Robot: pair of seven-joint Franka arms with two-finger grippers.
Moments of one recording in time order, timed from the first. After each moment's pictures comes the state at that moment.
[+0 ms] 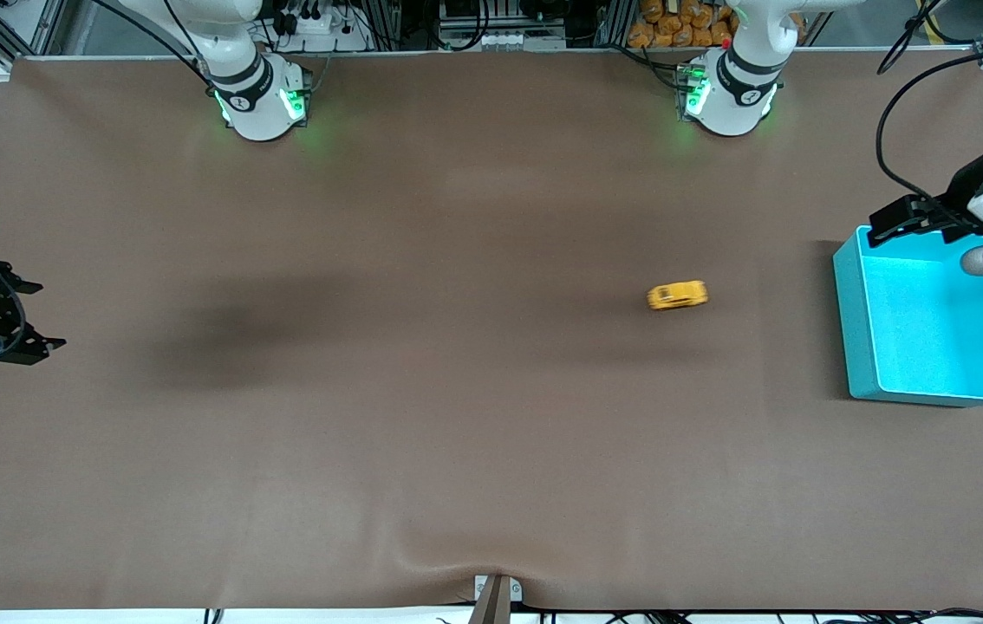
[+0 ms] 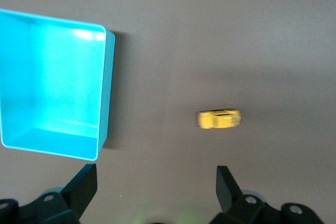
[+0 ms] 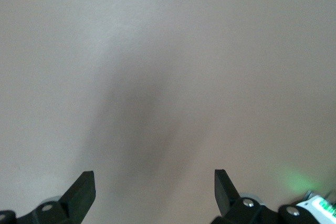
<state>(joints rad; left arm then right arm) 0.01 0.02 -0.04 -1.65 0.01 1.57 -0.12 -0.13 0.35 -0.08 -1.53 -0.02 1.65 0.82</state>
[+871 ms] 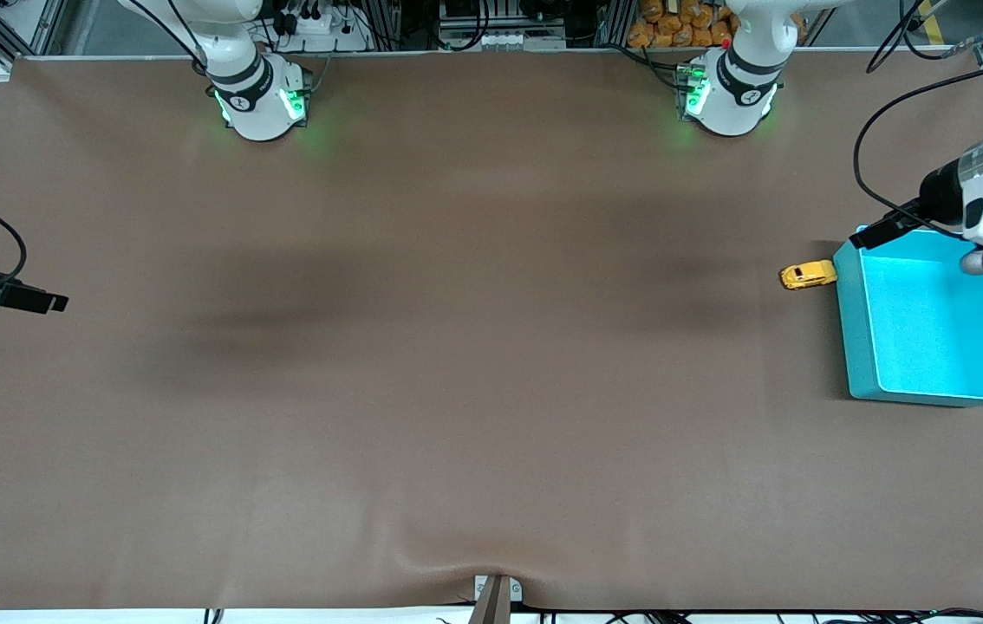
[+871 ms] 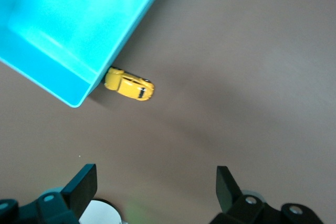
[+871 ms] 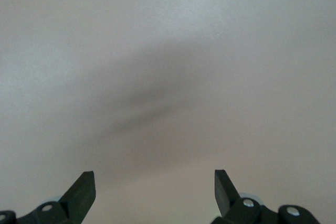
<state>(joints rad) 0.16 -0.13 -0.04 -2.07 -0.07 1.77 -0.46 -0.13 0.25 -0.08 -1.49 0.08 1.55 0.10</state>
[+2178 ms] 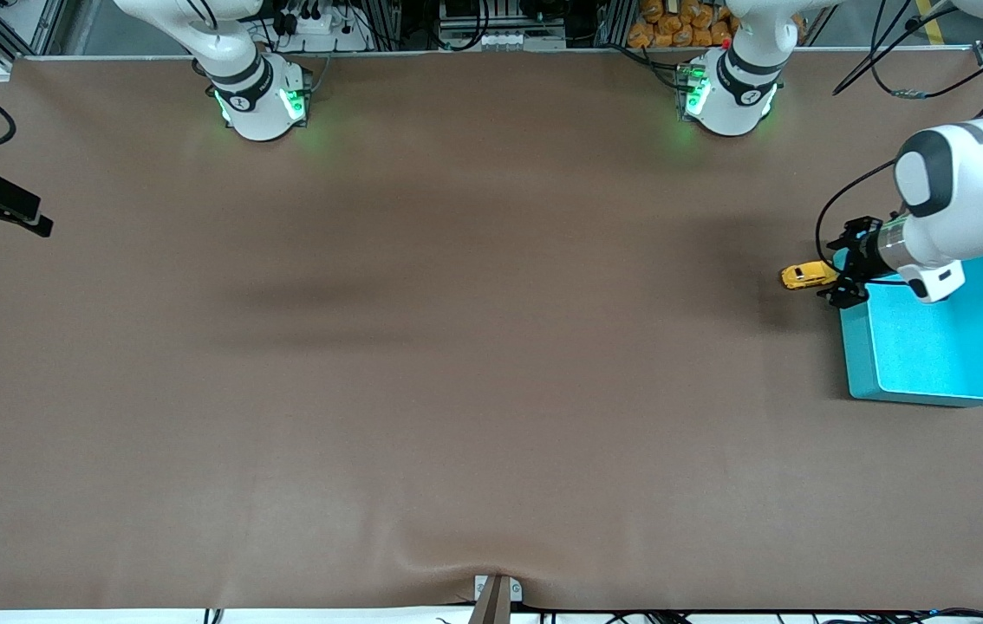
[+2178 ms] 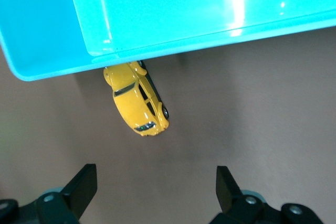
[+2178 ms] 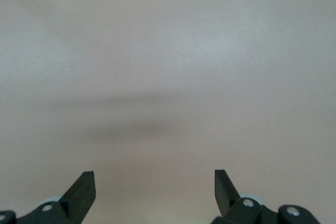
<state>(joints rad) 0.21 0.11 -0.05 -2.35 -0.07 2.26 -1.10 0.00 0.03 -0.08 -1.48 0.04 1.48 -0.04</state>
